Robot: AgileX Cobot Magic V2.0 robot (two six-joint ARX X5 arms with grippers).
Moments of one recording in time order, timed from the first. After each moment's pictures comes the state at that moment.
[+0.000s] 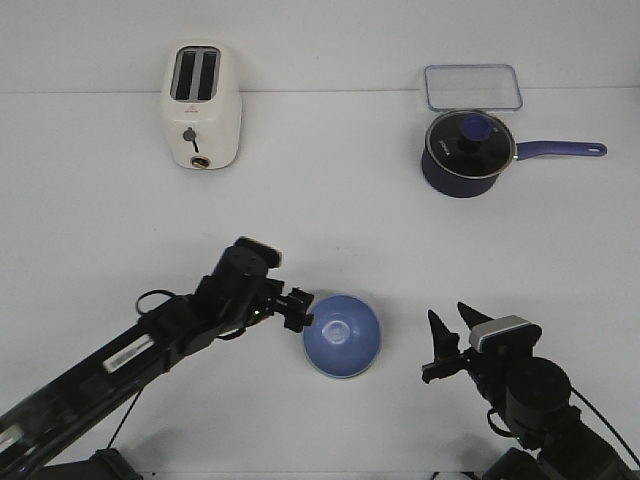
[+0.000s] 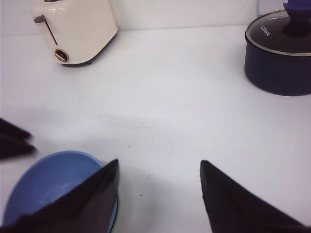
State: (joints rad) left arm -0.72 1.35 1.09 -0.35 0.07 -0.31; right arm 0.63 0.47 0.64 -0.51 0.21 0.32
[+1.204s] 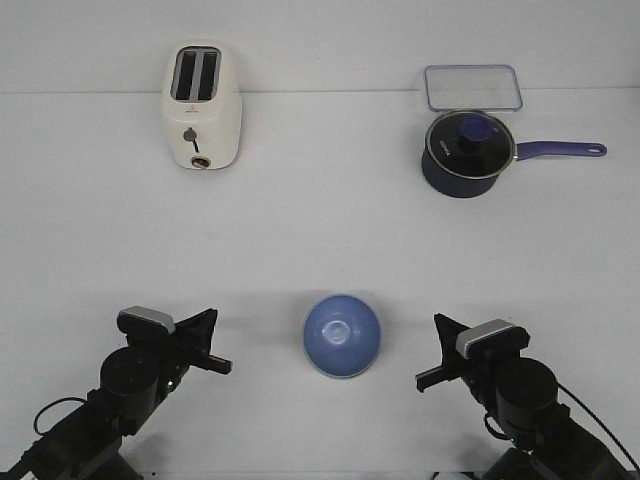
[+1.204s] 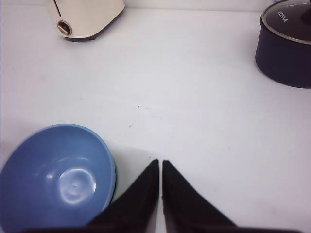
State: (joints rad) left arm -0.70 0.61 0.57 -0.21 -0.24 -0.36; right arm 0.66 0.47 0.60 -0.53 0.21 0.27
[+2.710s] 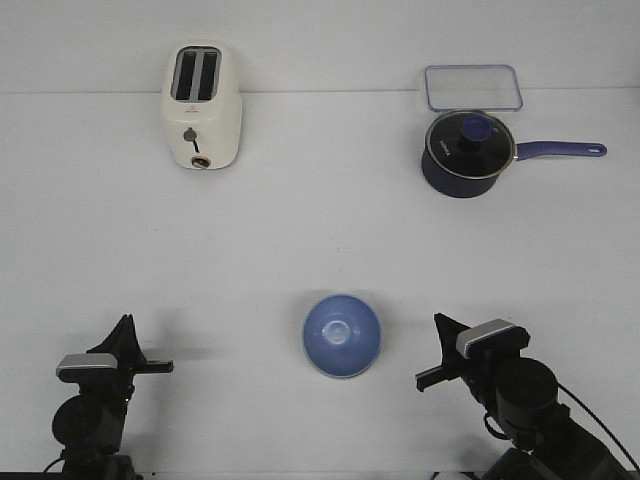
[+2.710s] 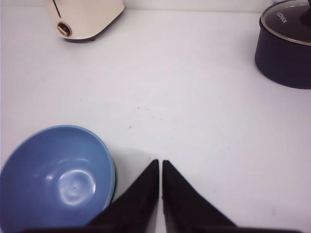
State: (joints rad) left arm -0.05 0.00 0.03 0.01 -0.10 0.03; right arm 0.66 0.47 0.60 -0.52 0.21 0.27
